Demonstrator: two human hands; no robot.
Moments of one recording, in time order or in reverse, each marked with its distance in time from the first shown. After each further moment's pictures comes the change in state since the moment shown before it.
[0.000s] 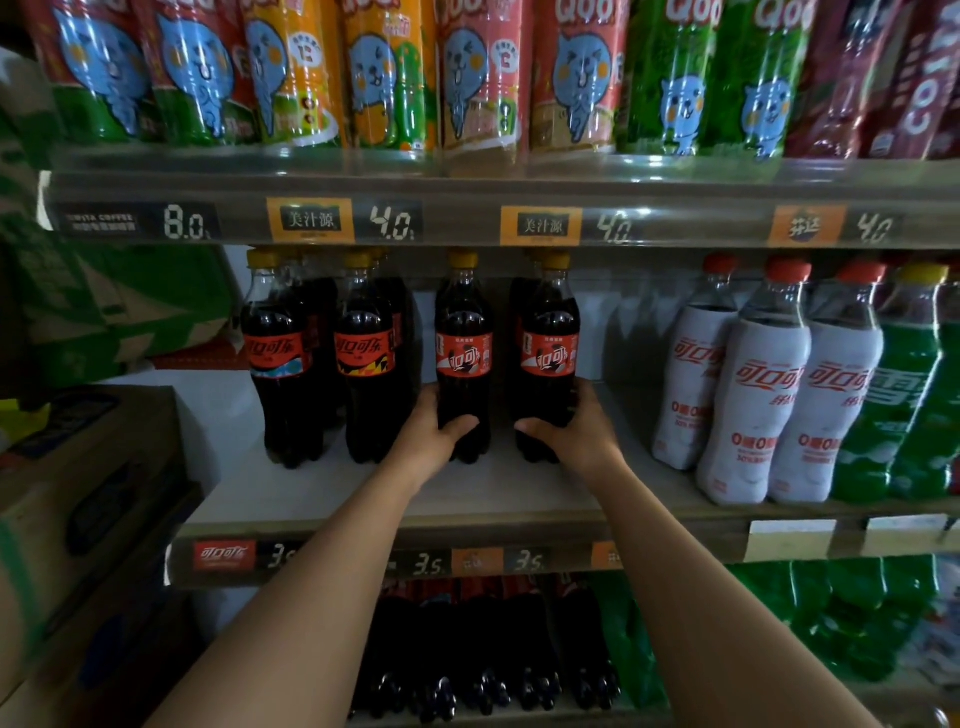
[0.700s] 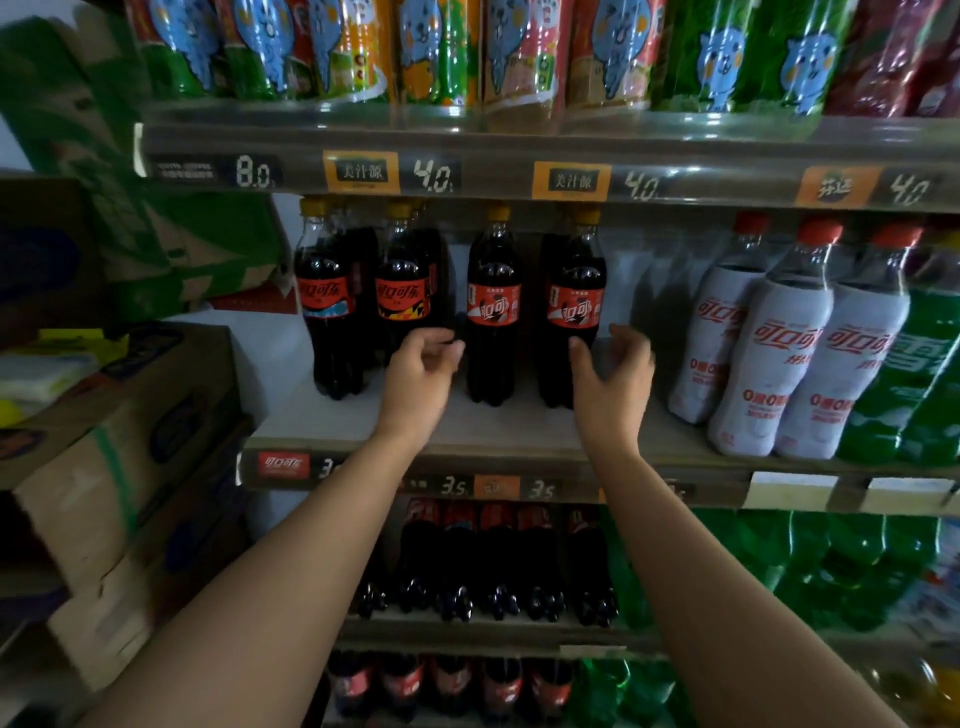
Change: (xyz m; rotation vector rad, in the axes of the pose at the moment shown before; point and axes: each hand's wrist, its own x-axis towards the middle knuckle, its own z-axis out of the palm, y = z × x) left_hand -0.064 0.021 -0.028 -0.068 0.330 0.128; right_hand -0.056 -0.026 0.006 0.129 0.419 -0.149
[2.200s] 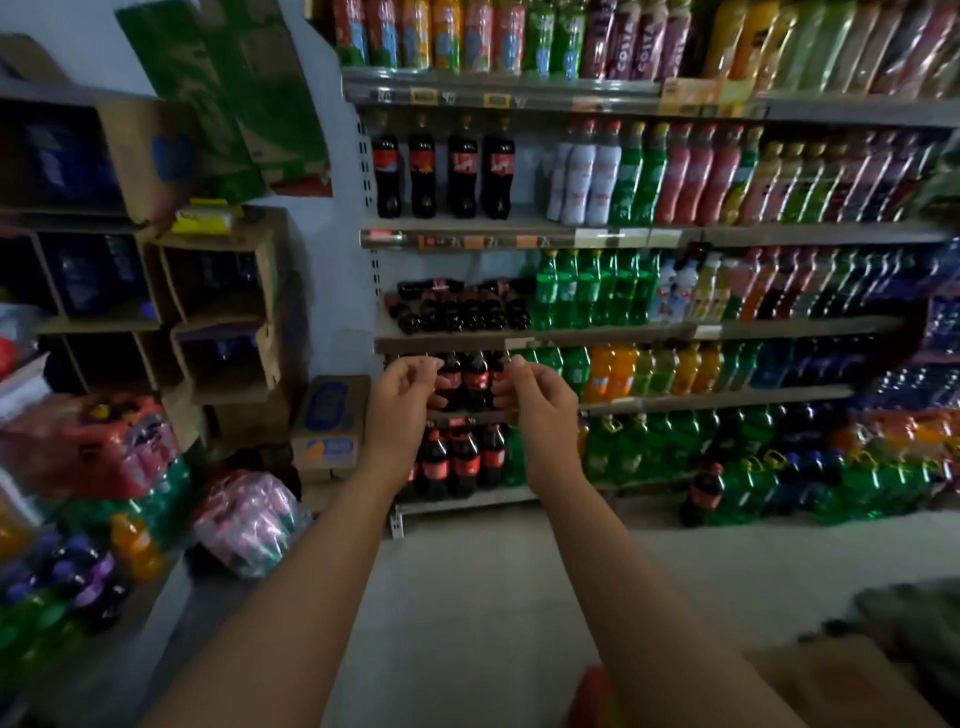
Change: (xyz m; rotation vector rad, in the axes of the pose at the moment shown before) left_hand -0.640 0.161 -0.301 -0.235 -0.151 -0.200; right_hand -0.621 -0.263 -0.342 0.285 -0.198 0.352
